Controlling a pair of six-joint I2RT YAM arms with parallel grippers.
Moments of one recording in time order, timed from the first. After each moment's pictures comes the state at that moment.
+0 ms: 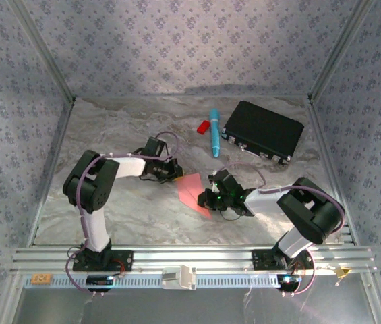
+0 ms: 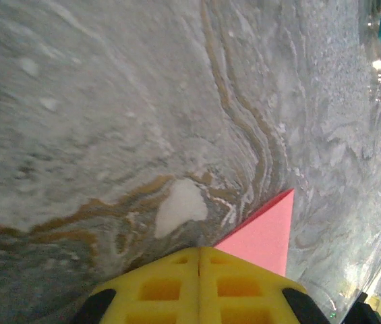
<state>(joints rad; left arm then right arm) -0.48 1.89 0.97 -0.09 0.57 -0.75 0.77 1.57 0.49 0.26 -0.33 0.91</state>
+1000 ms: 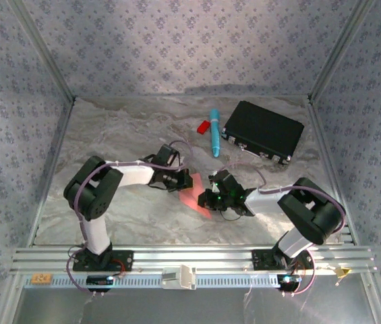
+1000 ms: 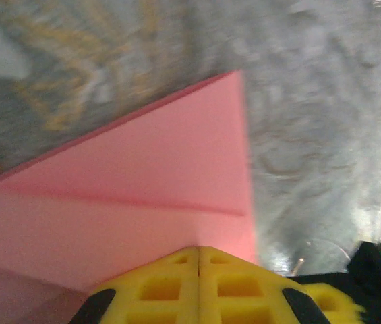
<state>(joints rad) -0.64 1.85 0.93 -0.11 0.54 -0.76 0.76 1.56 0.49 0.26 -0.33 0.90</state>
